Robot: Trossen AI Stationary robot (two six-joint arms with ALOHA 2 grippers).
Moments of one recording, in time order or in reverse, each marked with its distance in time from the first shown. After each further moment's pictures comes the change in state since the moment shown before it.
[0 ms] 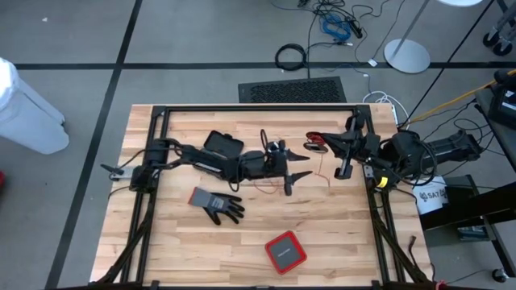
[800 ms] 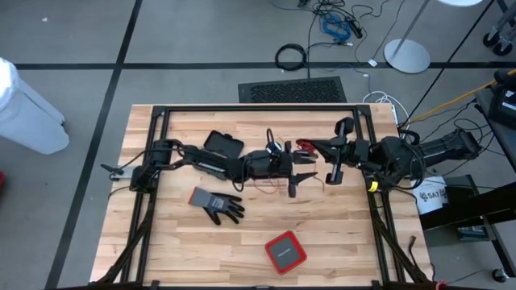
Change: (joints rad) left arm -0.003 0.035 0.093 -0.061 0.048 -0.054; right arm -0.001 0.124 0.000 0.123 -0.061 -0.002
